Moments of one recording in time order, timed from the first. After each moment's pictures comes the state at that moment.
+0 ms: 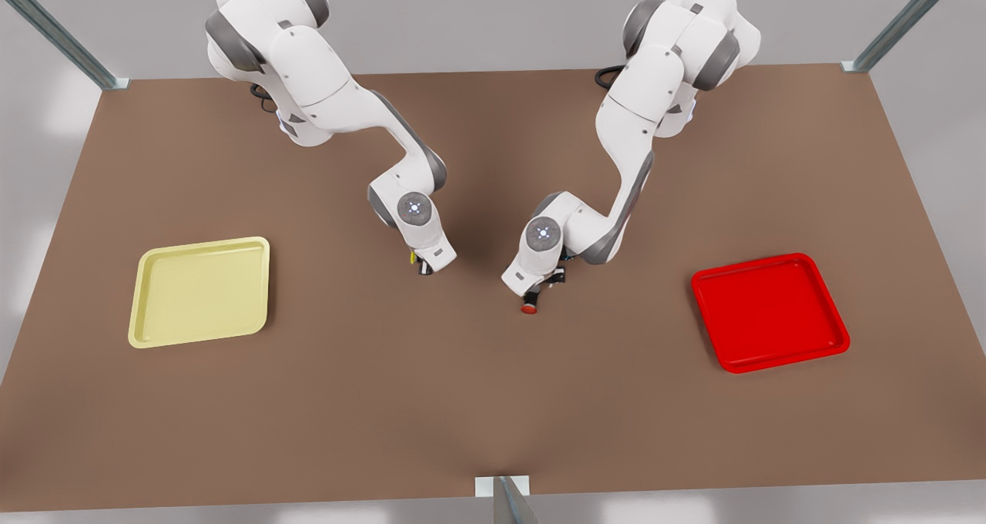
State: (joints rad) left arm -0.63 0.73 -0.05 -1.69 0.06 2.39 -0.68; right arm 0.60 0.53 0.08 -2.06 -0.03 2.53 -0.73
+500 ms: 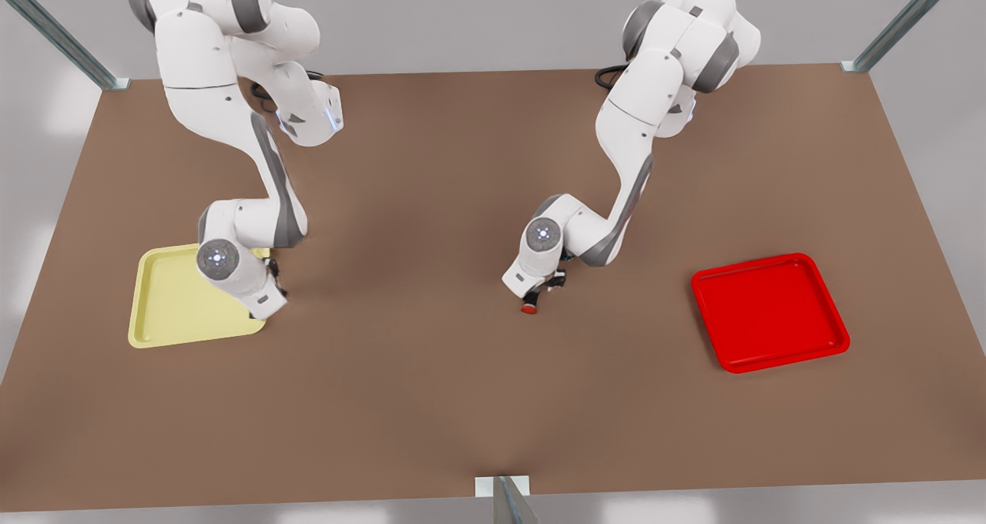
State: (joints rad) left arm -0.63 0.74 -0.06 -1.69 0.09 2.42 -0.69; right arm 0.31 0.36 -0.34 -2.09 -0.04 2.32 -1.48
